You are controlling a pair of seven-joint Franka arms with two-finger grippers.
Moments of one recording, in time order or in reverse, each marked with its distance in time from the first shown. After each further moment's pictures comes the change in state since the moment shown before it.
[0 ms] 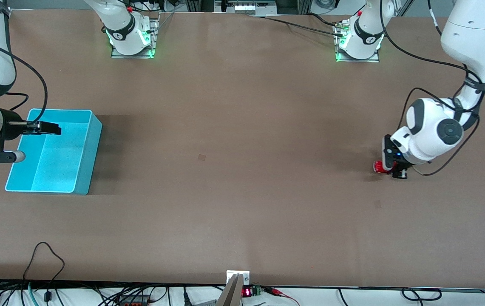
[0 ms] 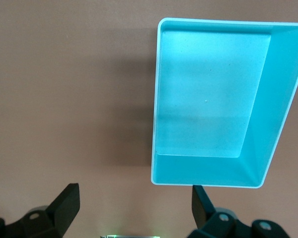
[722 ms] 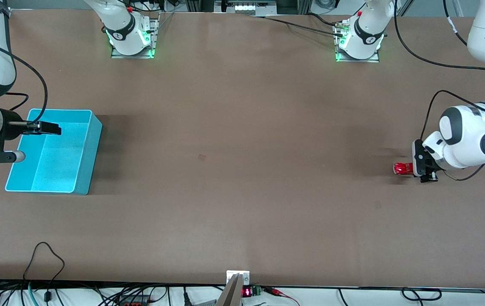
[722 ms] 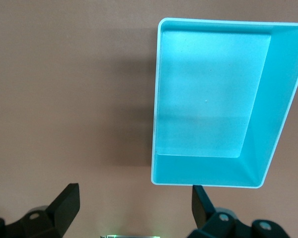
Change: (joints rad) left arm 0.121 0.036 -0.044 0.199 0.000 -0.301 0.056; right arm 0.000 0.000 0.000 0.000 0.000 0.000 0.000
